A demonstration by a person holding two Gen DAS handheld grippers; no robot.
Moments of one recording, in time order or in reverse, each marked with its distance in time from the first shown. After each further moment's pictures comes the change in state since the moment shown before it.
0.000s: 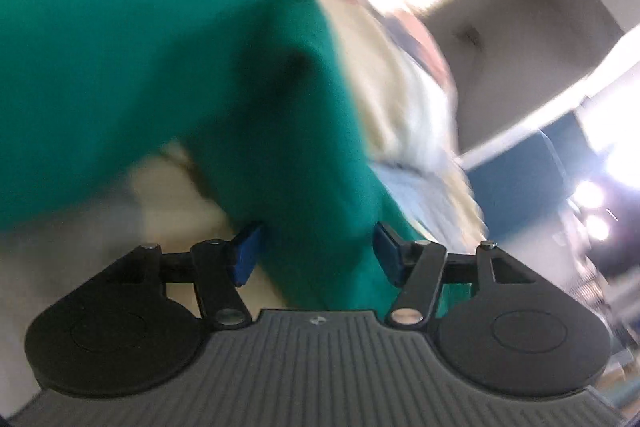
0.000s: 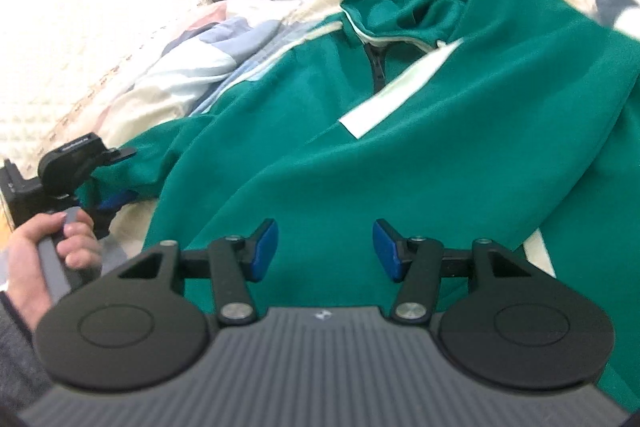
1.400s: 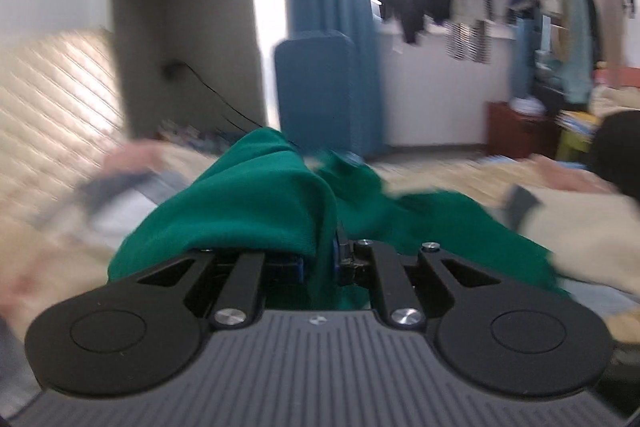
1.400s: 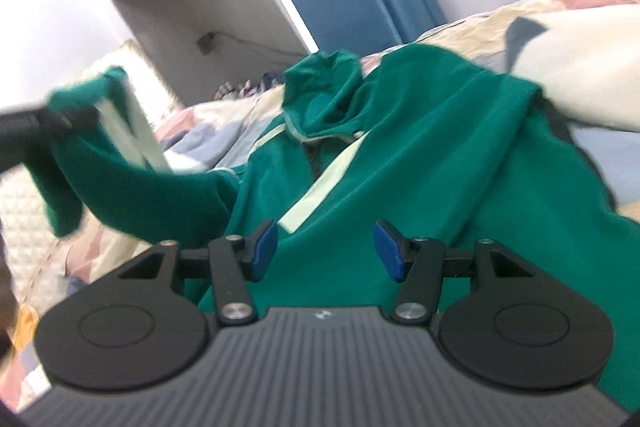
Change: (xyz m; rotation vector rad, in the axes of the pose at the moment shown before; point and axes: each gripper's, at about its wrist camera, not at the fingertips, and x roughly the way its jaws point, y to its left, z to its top) left arm -0.165 -0.285 -0.220 1.180 -0.013 -0.324; right arm -0.086 -0.067 0.009 0.188 -0.252 -0.026
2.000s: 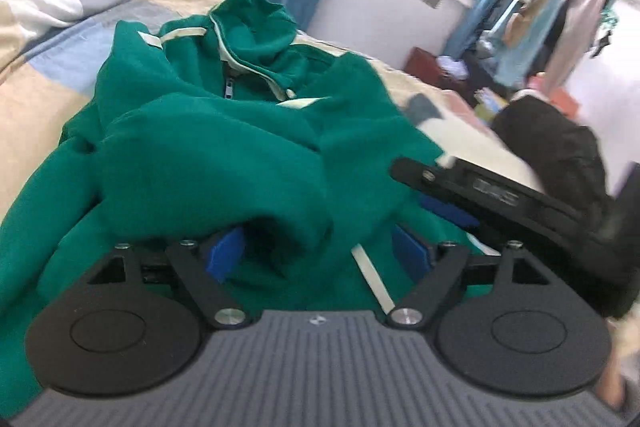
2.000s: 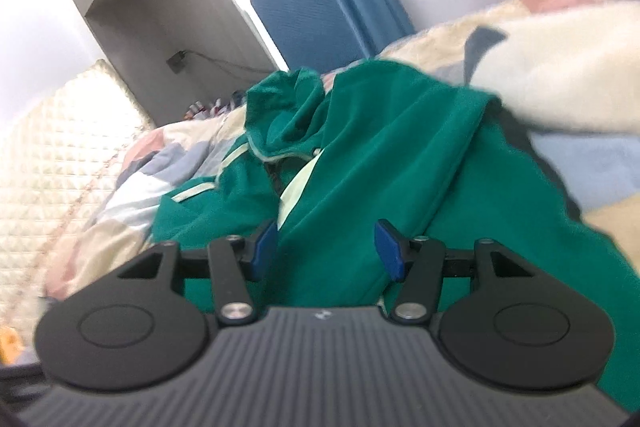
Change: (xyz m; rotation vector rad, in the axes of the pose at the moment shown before) left arm 0.022 0.013 -0.119 -0.346 0.300 -0.353; right arm 0.003 -0.012 0.003 0.002 -0.060 -0.081
